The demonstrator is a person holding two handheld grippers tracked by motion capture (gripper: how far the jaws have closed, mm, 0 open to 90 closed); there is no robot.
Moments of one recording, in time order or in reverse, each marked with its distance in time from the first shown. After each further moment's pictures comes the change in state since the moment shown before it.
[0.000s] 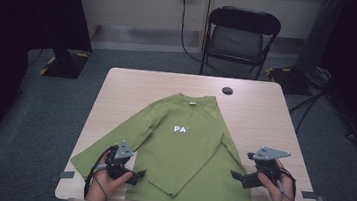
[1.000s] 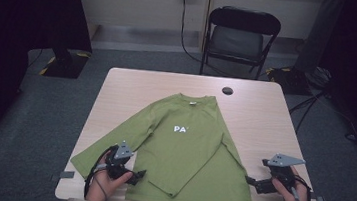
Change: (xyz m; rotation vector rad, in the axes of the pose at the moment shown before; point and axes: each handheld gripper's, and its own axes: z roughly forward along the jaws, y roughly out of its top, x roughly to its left) left arm 0.000 0.000 0.000 0.000 0.000 0.000; right arm -0.024 -0.036 -0.021 0.035 -0.061 0.042
